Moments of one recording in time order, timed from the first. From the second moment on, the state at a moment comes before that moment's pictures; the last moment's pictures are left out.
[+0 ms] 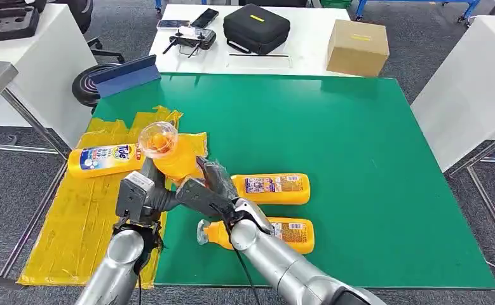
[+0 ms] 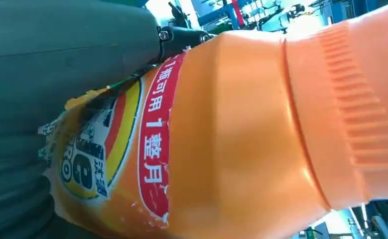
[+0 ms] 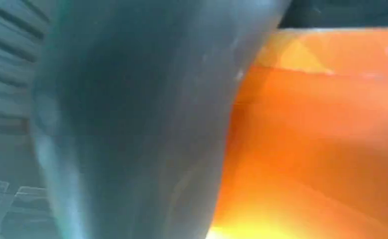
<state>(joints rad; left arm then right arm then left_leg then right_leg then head) -0.26 -0.14 -0.36 -1.39 -0.19 0.06 -0.26 -0.61 0.36 0.69 -0.69 0.23 -0.28 -0.37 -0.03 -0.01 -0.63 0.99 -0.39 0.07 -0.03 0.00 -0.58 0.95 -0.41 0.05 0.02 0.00</state>
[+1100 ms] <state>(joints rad) -0.26 -0.15 -0.35 -1.39 -0.15 0.09 -0.28 -0.62 0.36 0.70 -0.68 0.23 -0.29 -0.37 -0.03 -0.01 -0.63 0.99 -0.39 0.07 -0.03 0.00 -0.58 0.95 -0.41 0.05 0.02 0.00</state>
